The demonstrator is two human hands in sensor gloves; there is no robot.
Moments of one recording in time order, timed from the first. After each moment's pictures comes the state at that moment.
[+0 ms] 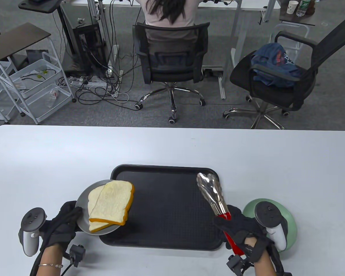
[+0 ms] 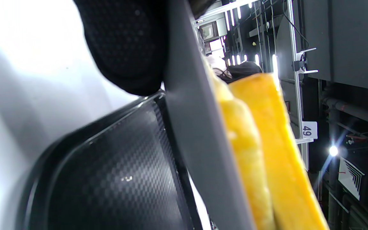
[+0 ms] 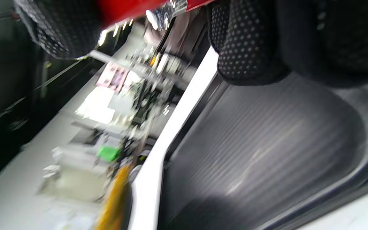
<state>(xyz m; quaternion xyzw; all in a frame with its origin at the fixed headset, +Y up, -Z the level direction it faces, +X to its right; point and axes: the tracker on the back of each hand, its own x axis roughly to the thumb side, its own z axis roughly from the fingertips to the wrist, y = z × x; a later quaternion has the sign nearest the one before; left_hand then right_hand) -0.380 -0.786 -0.267 -0.08 0.07 0.61 0.79 0.224 -0.715 -0.259 -0.01 0.12 0.86 0.50</state>
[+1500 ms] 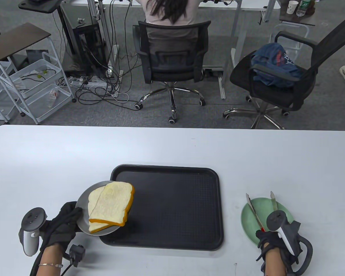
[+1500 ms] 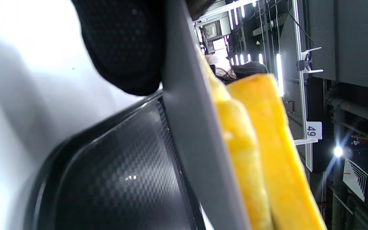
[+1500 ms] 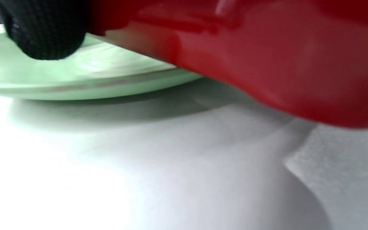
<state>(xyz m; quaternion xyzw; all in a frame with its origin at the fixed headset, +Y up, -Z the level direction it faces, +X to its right) -0.380 -0.786 -0.268 -0.09 0.08 0.61 0.79 0.304 -0.783 -0.259 -0.27 0.14 0.95 0.08</state>
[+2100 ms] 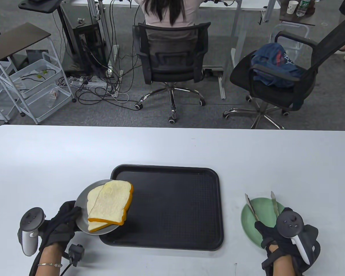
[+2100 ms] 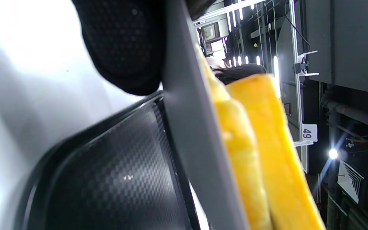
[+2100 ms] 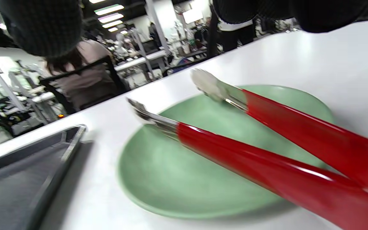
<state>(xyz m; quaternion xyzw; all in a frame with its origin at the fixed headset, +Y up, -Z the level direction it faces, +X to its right) -0.382 -0.784 -0.267 -0.08 0.08 0.61 0.78 0.288 -0.712 -0.240 -0.18 0.02 0.97 0.18</state>
